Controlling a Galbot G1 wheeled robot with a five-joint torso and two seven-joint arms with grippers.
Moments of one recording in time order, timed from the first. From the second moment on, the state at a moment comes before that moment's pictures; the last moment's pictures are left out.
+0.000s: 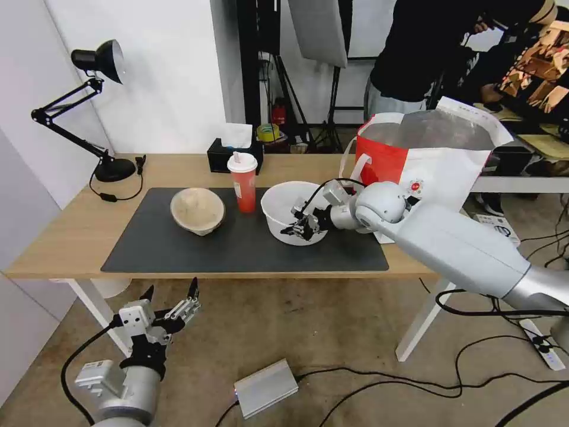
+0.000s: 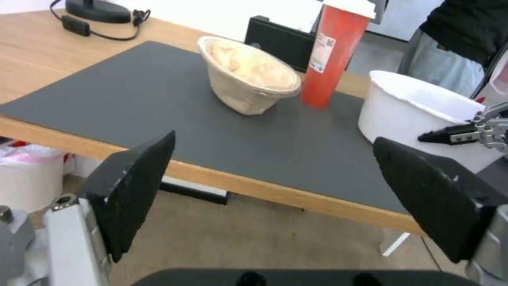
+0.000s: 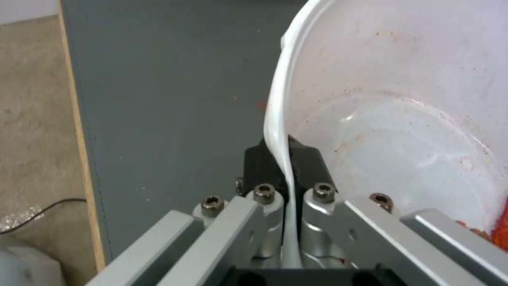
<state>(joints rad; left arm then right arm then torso) 1.80 -1.38 -0.57 -2.39 -0.42 0.17 -0.18 0.00 0.94 -0.68 1.42 0.69 -0.54 -0.57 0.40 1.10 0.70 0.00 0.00</state>
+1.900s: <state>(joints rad) 1.80 -1.38 -0.58 -2.40 -0.42 0.16 -0.19 0.09 0.86 -0.65 1.51 0.76 -0.53 -0.57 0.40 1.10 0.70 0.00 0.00</state>
